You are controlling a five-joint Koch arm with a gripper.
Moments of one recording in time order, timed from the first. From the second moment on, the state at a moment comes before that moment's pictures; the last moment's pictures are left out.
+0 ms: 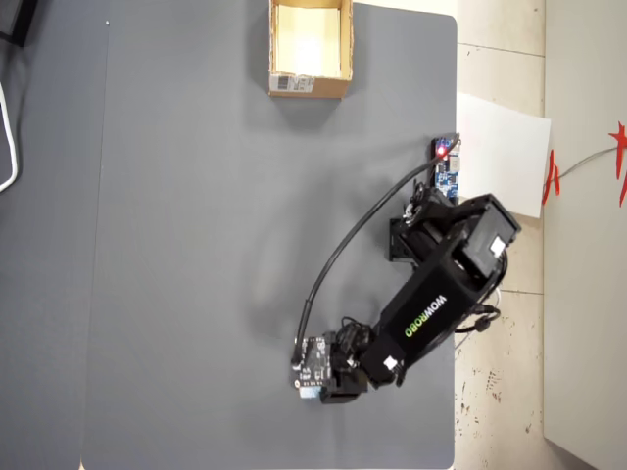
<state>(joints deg) -49.9 91.5 124.4 27.5 127.7</state>
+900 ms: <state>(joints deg) -9.1 113.3 133.9 6.2 97.6</state>
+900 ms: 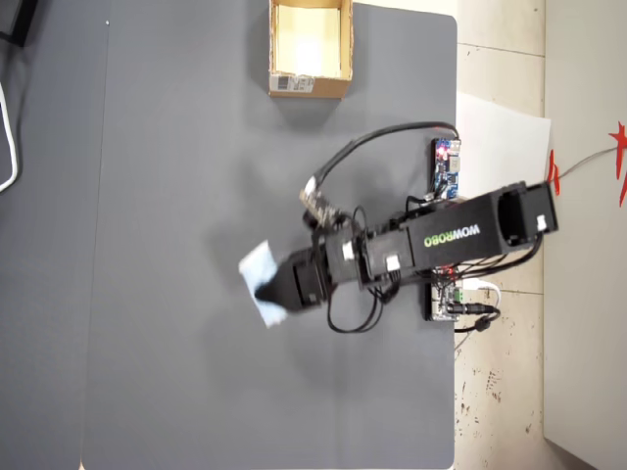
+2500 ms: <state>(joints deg) 53.3 96.9 113.1 21.8 73.8</state>
